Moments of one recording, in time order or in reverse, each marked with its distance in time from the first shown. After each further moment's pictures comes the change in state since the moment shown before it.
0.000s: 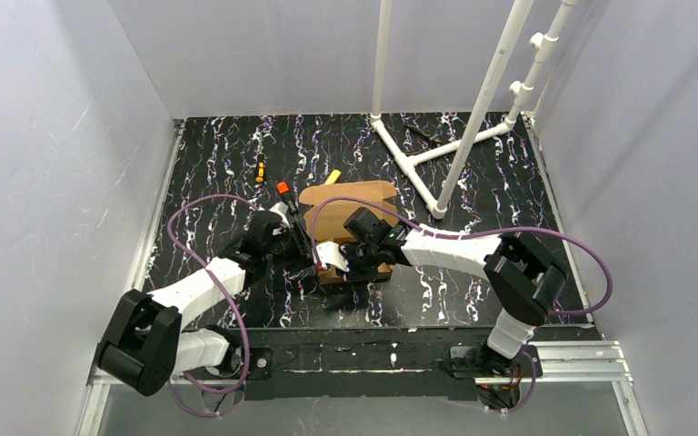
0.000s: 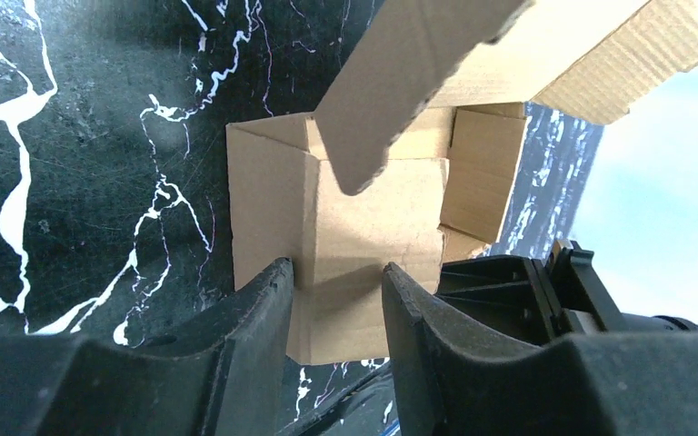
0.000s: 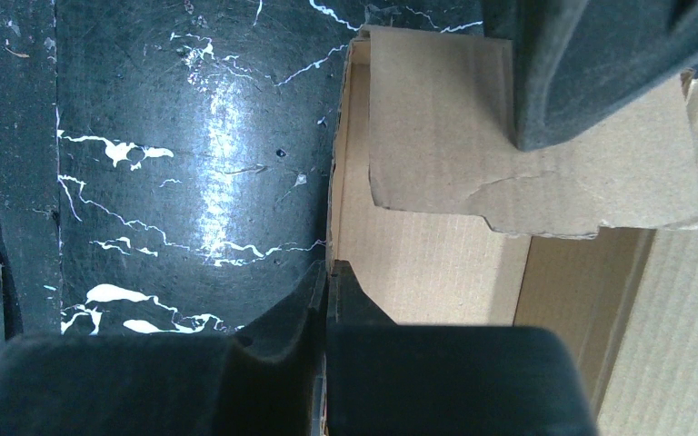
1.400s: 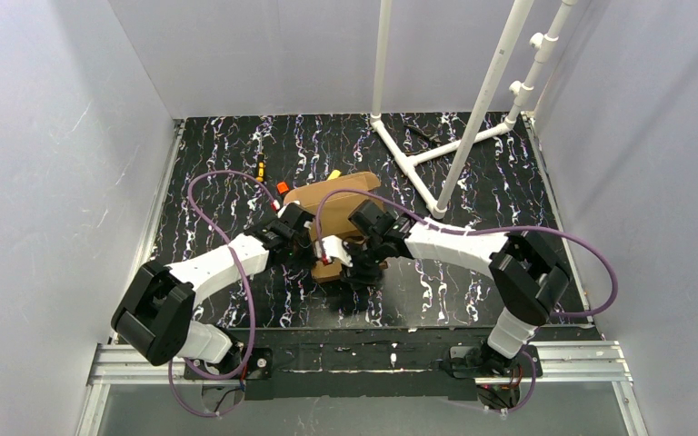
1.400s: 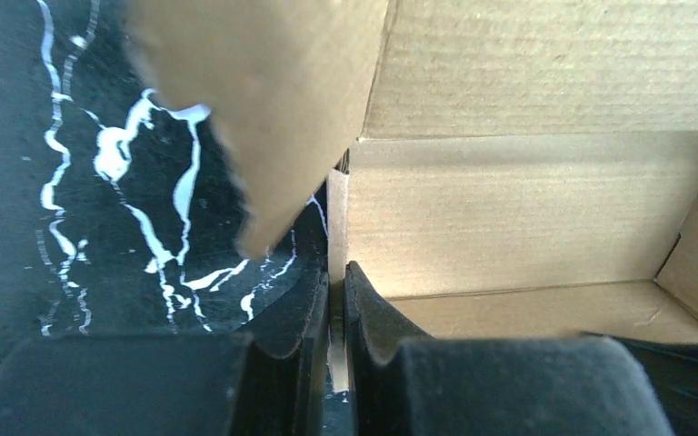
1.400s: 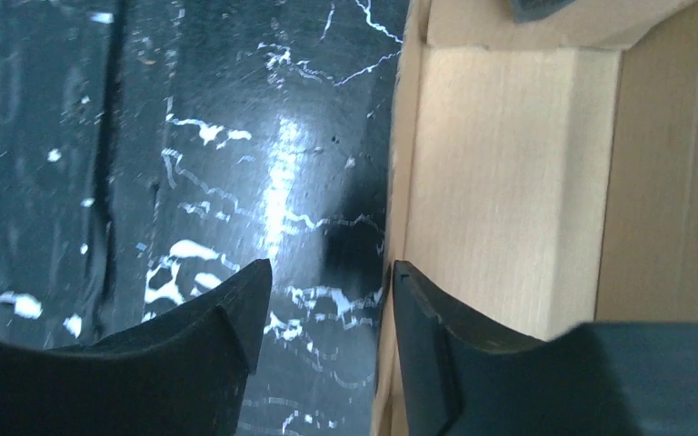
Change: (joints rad) left arm -0.186 0.177 0.308 -0.482 -0.441 0.131; right arm -0.069 -0.029 0.041 -0.114 -0.175 -0.015
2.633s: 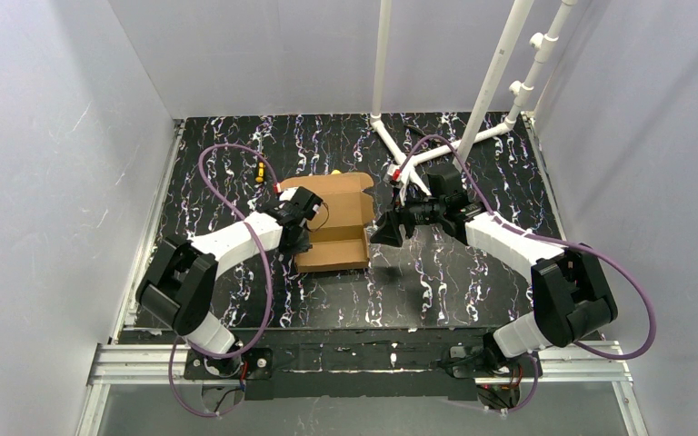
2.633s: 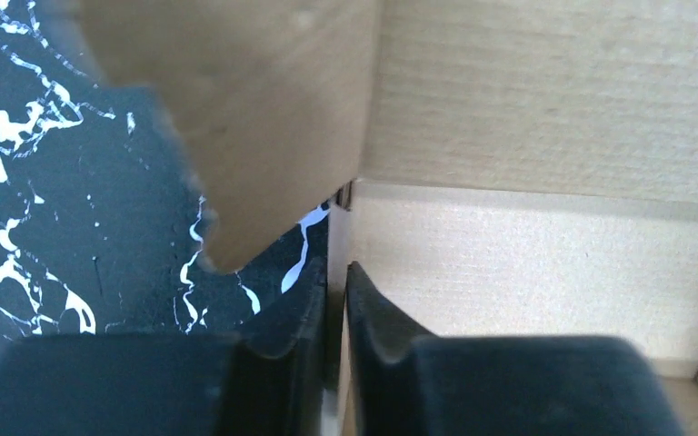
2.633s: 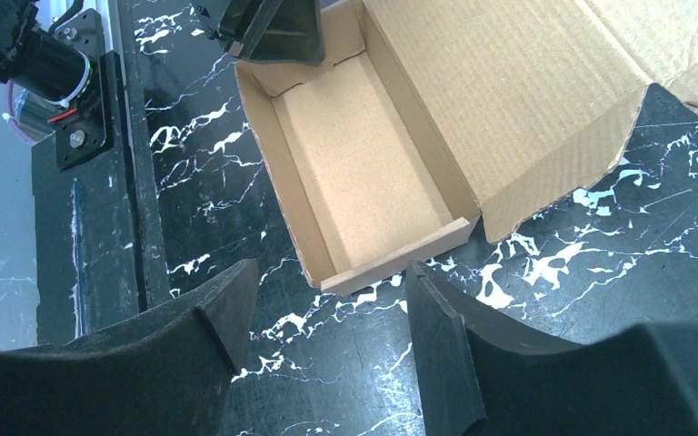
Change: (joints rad) left arm 0.045 0.179 0.166 -0.124 -0.223 0.134; right arm -0.428 -0.206 -0.219 0.489 -0.311 0.610
